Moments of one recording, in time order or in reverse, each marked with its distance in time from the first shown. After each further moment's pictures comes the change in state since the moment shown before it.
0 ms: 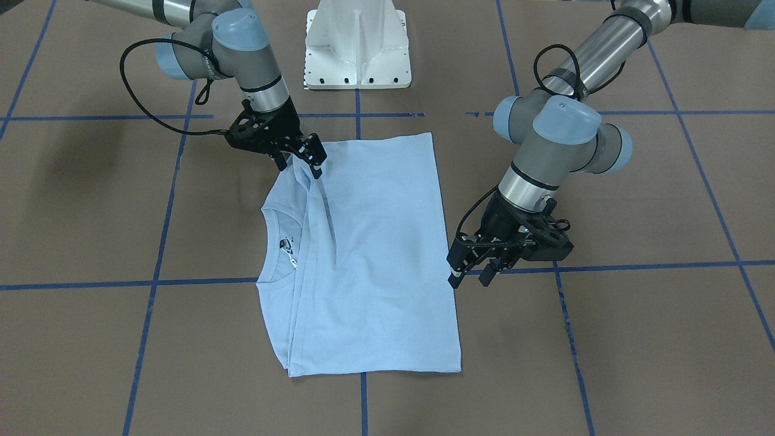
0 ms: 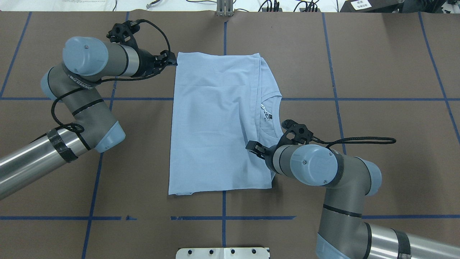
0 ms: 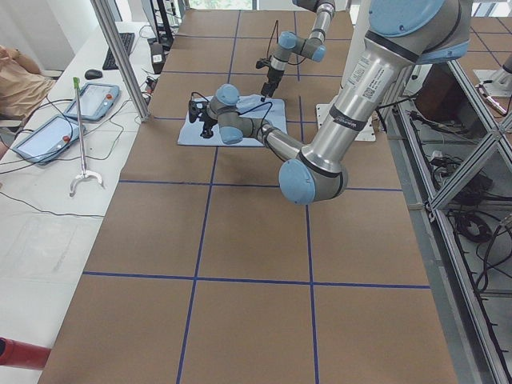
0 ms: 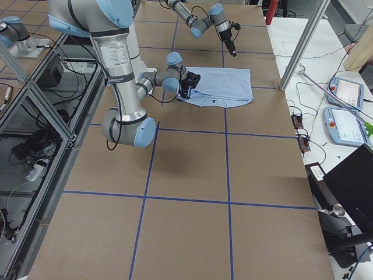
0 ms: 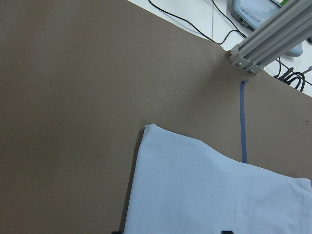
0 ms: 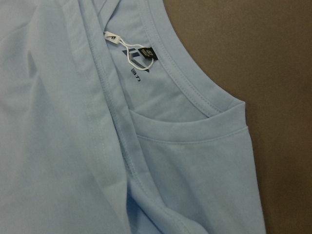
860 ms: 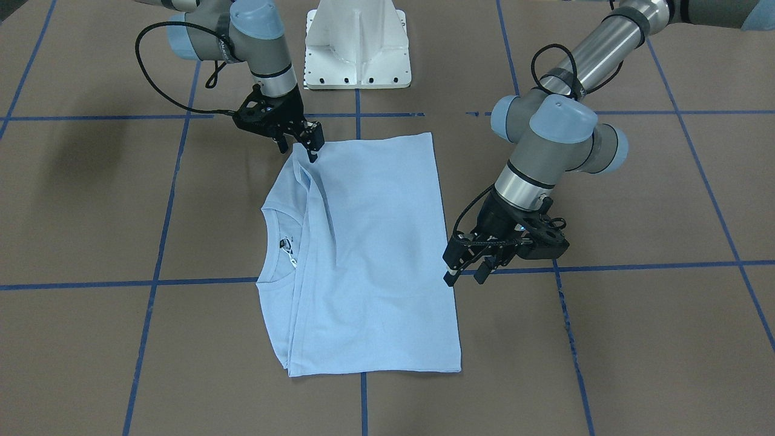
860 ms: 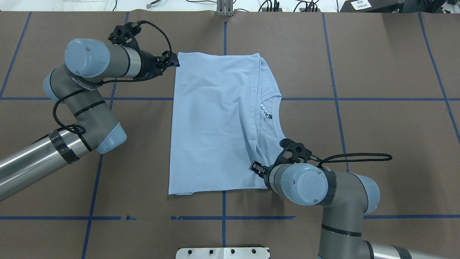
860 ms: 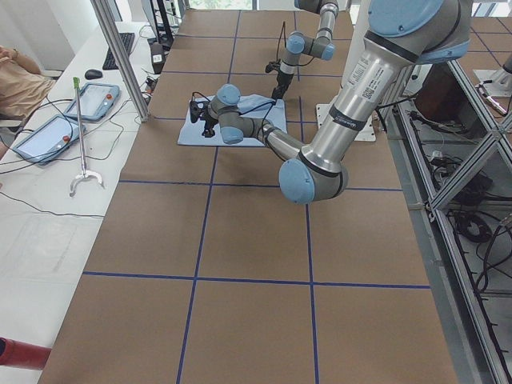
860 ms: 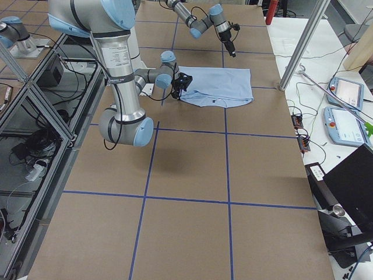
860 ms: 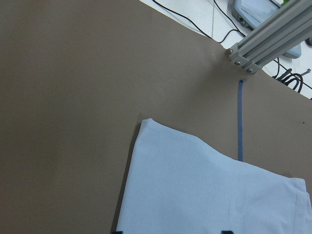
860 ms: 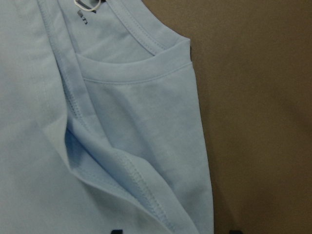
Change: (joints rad) left arm 0.008 -0.003 0.002 -0.012 0.000 -0.031; right arm -0.073 -0.010 0.036 -0.119 -0.005 0.053
